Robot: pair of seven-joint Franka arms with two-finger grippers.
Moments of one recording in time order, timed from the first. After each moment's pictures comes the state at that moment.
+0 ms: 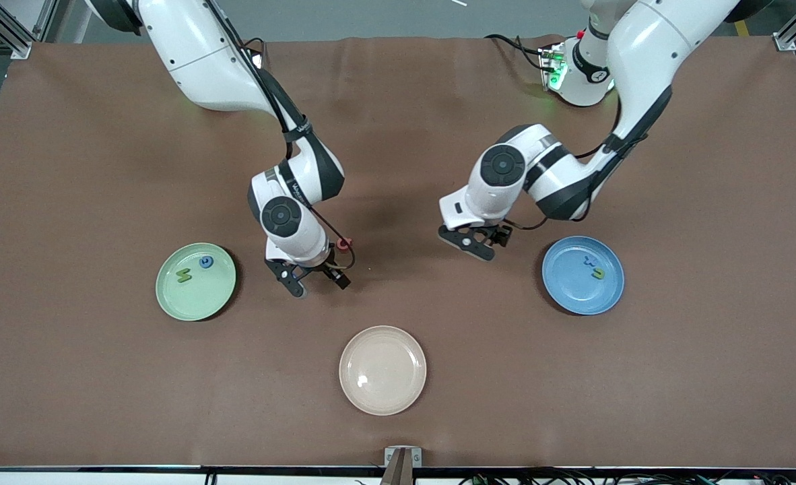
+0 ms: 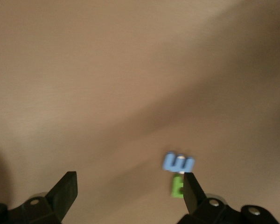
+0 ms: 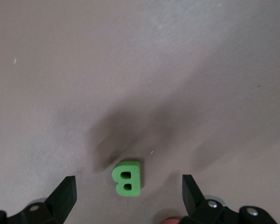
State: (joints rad) left arm 0.06 0.61 -0.77 -1.90 0.47 2.25 -0.41; right arm 0.60 0.66 -0.04 -1.77 0.12 2.46 1.24
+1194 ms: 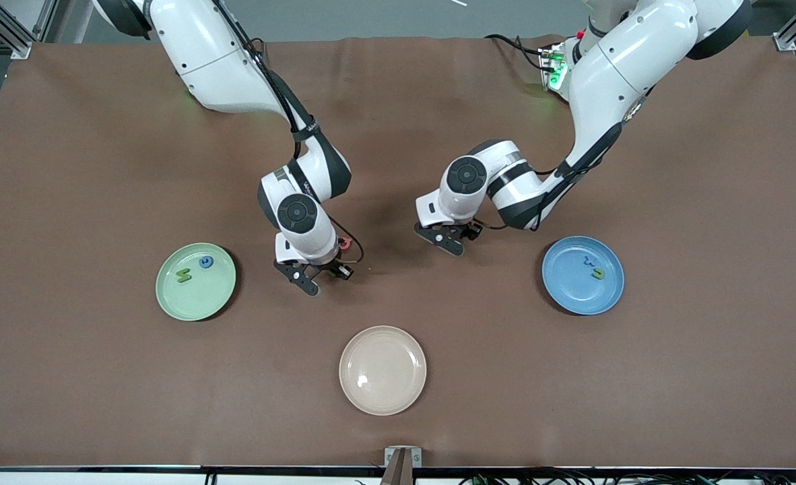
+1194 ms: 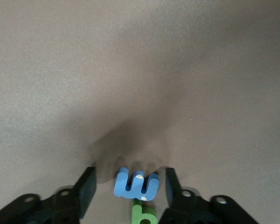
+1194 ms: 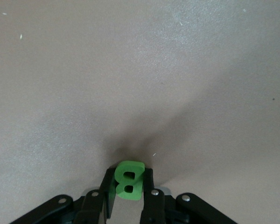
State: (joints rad) left arm -0.06 0.74 -0.69 -1.91 0.56 2.34 -0.51; right arm 0.61 0.68 -0.05 -1.76 0.07 2.46 1.19
